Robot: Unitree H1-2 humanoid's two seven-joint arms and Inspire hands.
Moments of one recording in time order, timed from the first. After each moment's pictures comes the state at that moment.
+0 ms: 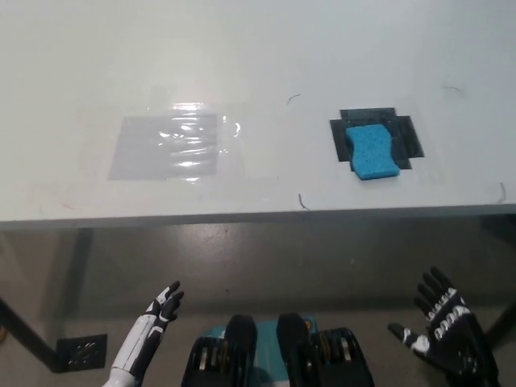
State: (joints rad) left_arm -0.03 0.16 -0.07 0.28 0.10 -0.20 -0.09; right_arm 0.00 -0.13 0.01 0.22 0.38 -0.14 0.14
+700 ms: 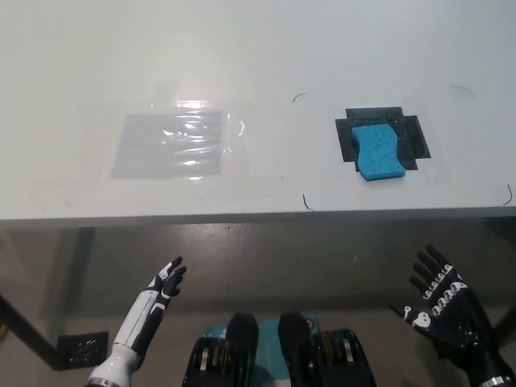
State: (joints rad) left_arm -0.09 0.16 -0.06 0.28 0.11 -0.20 -0.09; right_arm -0.06 -0.14 -0.03 0.23 0.40 -0.07 0.20
